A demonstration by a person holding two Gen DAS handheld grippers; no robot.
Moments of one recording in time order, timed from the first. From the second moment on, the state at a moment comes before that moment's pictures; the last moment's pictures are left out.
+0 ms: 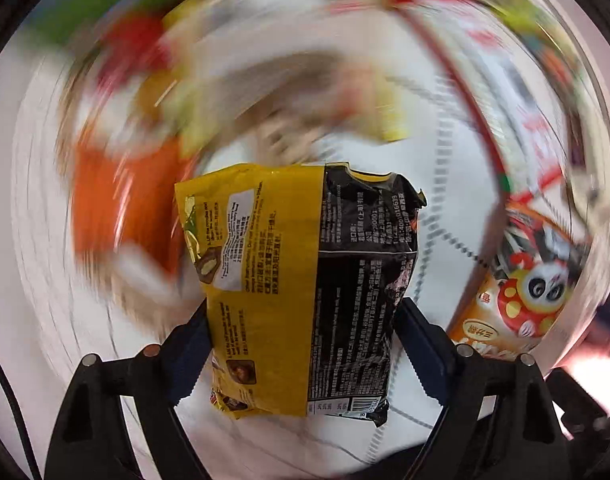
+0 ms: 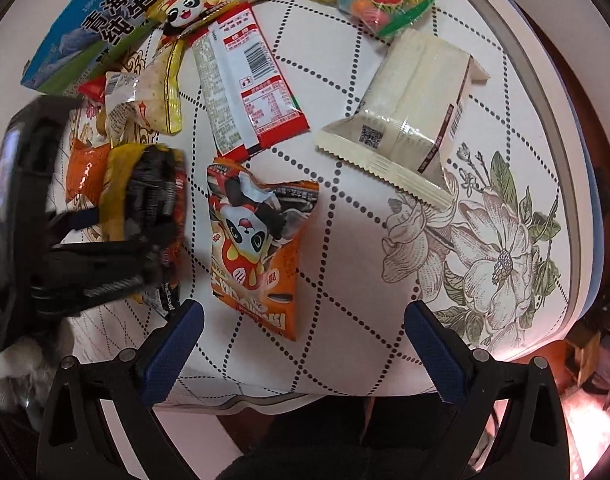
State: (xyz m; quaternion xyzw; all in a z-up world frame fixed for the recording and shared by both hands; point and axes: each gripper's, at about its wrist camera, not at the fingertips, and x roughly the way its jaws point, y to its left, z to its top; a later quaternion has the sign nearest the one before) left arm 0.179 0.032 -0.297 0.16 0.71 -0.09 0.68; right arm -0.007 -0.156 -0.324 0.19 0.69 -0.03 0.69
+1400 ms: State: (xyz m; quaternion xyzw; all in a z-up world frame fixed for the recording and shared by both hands) left arm 0.050 0.195 -0.405 -0.08 0.72 -0.03 0.69; right arm 0.057 0.070 -0.399 -0.02 0.69 -0.02 0.72
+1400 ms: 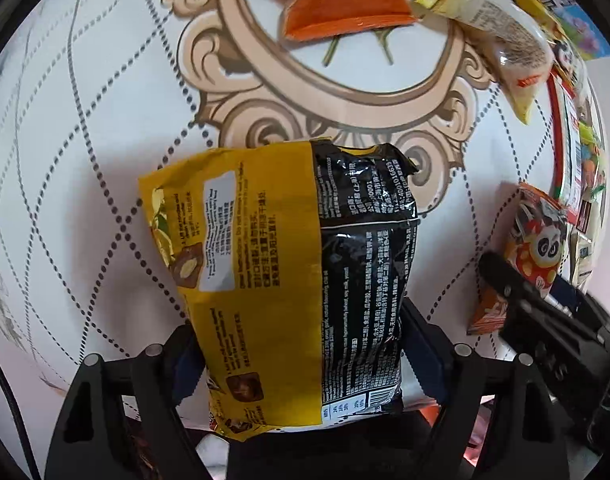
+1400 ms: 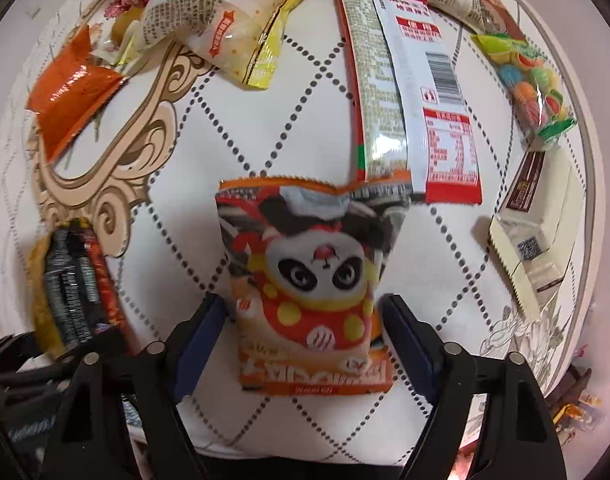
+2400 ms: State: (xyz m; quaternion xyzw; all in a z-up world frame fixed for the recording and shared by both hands) left arm 0.192 0.130 -0.205 -0.06 0.59 -0.10 0.80; right arm 0.221 -0.069 -0.172 0.08 0.56 0.19 0.80
